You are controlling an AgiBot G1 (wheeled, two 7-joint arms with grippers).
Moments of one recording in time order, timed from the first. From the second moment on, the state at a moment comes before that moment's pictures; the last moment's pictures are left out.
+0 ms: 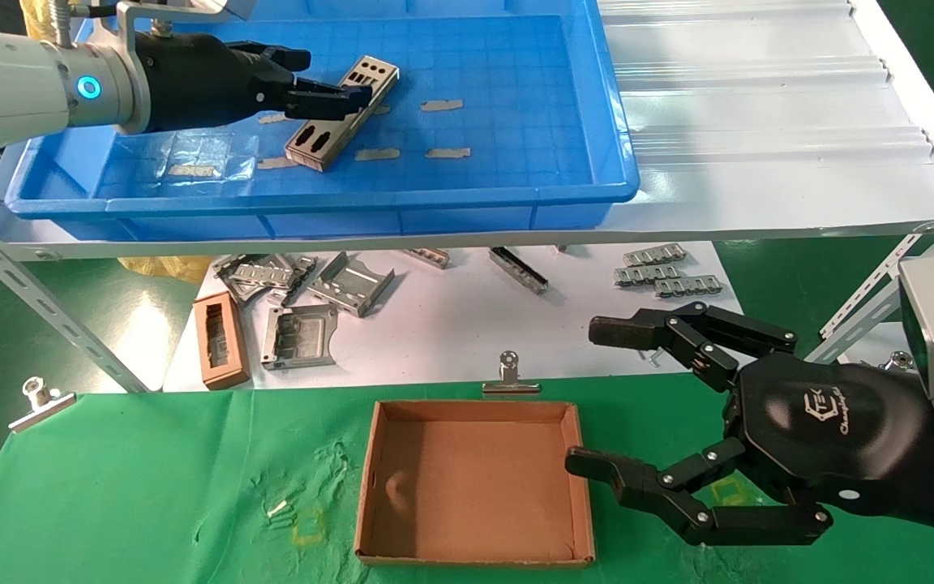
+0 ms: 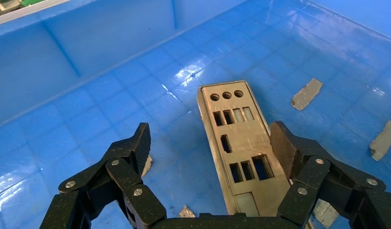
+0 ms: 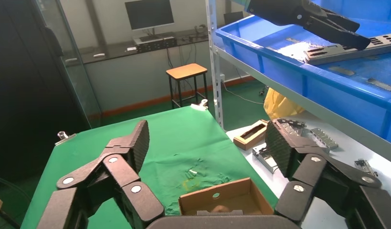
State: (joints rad) left arm -2.03 1.27 0.60 0.00 1.37 0.95 -0.07; right arm 1.07 -0.54 -0.40 1.21 -0.61 -1.40 0.10
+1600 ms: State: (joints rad) left arm -2.02 1.27 0.59 0.00 1.37 0.98 -0.04; right arm 1.07 -0.54 -0.40 1.21 -0.61 -1.40 0.10
